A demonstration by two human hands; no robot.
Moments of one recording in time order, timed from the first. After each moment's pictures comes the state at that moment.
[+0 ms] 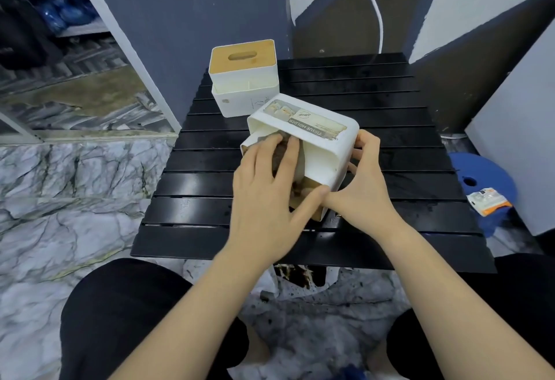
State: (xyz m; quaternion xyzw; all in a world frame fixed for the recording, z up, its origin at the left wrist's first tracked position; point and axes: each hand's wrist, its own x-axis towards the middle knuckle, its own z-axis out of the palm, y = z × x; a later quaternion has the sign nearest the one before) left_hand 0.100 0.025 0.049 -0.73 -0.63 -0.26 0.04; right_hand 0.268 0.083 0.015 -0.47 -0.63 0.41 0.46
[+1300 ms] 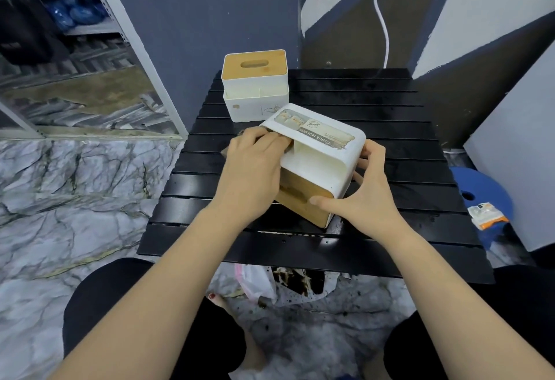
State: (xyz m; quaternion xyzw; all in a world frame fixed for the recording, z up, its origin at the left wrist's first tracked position) left_hand 0.052 0.070 0.061 -0.76 -0.60 -0.25 0.05; right_hand 0.269 0.090 0.010 -0.46 -0.65 0.41 0.44
